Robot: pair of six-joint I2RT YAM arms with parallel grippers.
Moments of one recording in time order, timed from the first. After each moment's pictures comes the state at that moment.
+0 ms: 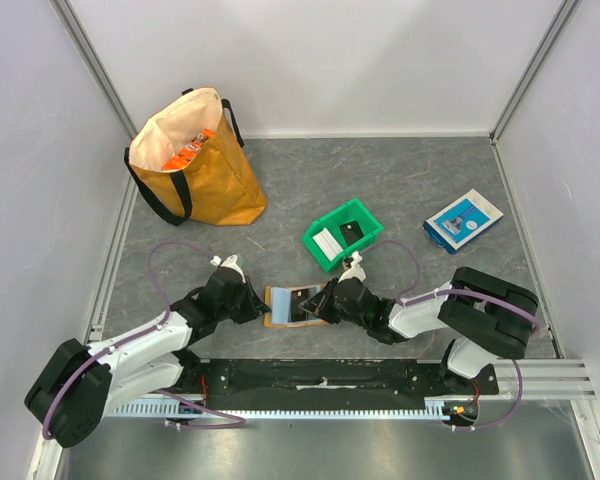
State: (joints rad) left arm -0.64 0.96 0.24 -0.08 0.06 -0.88; right arm 1.06 1.61 0.42 0.64 0.15 1.31
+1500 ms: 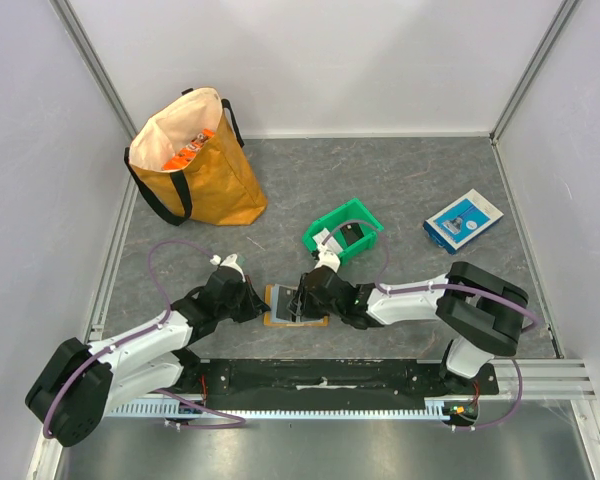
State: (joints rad) left arm -0.64 0.97 0.25 -0.07 0.05 -0.88; right arm 1.10 1.65 0.70 0.22 0.16 1.04
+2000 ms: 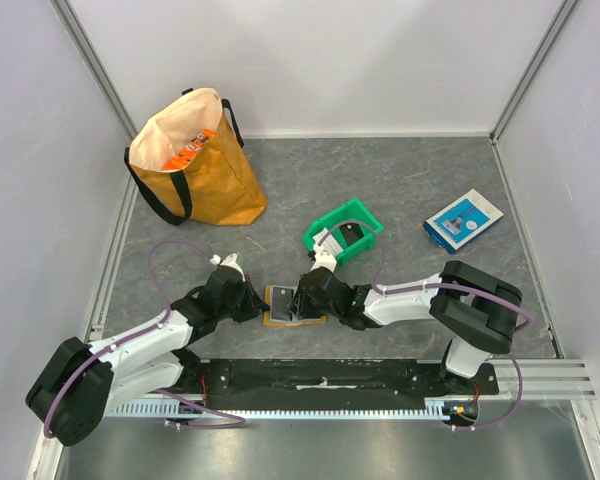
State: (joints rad) left arm -0.64 0.98 0.25 -0.07 0.05 -0.88; right arm 1.11 1.68 0.71 0.25 0.16 1.00
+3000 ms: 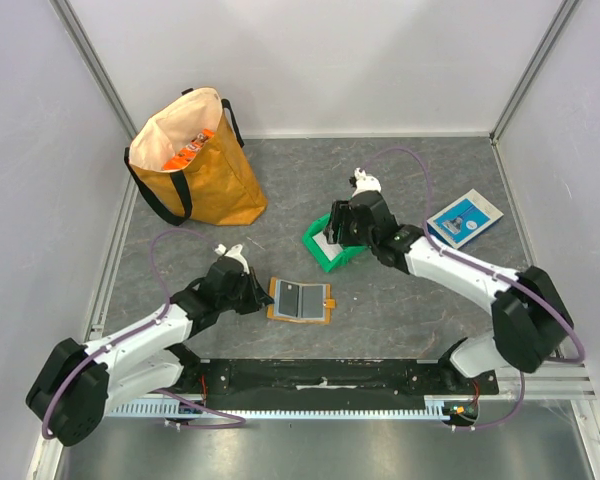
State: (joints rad) left arm -0.63 0.97 0.33 -0.13 0.09 -0.81; right arm 0.70 1.42 0.93 -0.10 0.19 0.55
